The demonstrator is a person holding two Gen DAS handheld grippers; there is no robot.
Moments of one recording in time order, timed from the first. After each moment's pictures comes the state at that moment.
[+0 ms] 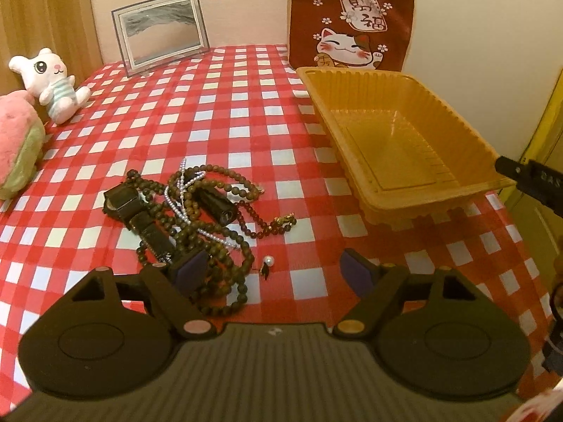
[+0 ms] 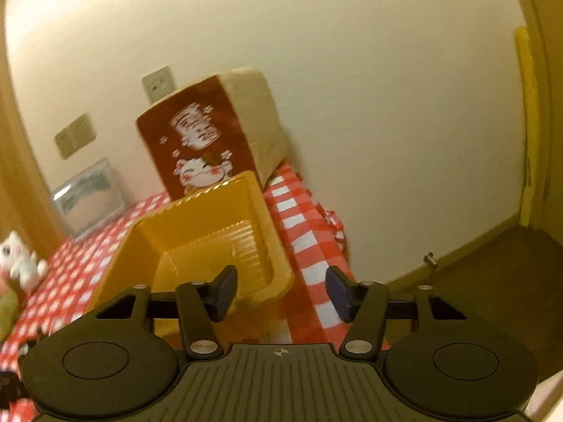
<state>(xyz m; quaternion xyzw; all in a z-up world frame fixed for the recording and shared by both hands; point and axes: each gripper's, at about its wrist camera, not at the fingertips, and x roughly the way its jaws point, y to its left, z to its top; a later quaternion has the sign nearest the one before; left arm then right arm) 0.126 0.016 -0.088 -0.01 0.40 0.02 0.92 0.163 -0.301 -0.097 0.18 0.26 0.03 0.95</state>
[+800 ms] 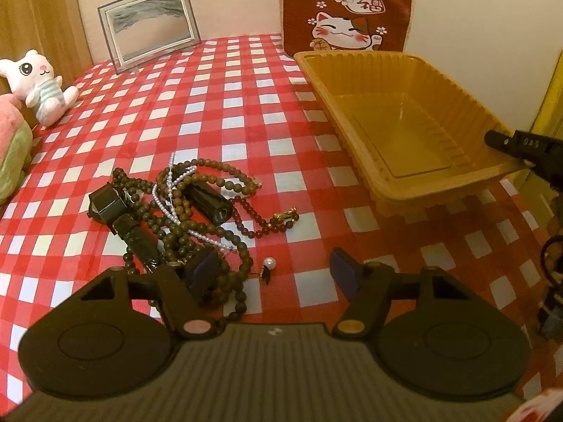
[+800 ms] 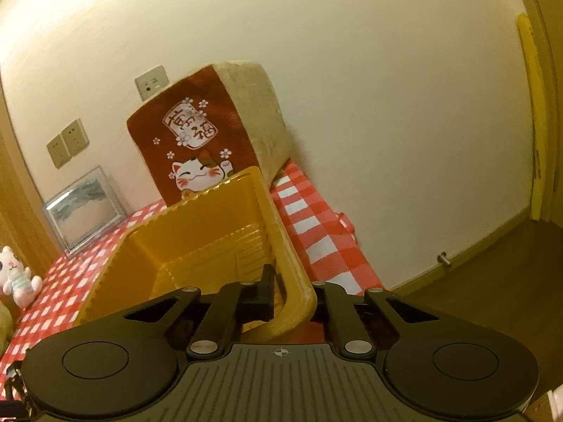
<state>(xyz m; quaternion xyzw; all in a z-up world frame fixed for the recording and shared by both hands) 0.142 0.015 -0.108 0.01 0.41 0.01 0.91 0.201 -0.286 -0.120 0.19 0.25 0.04 0.95</state>
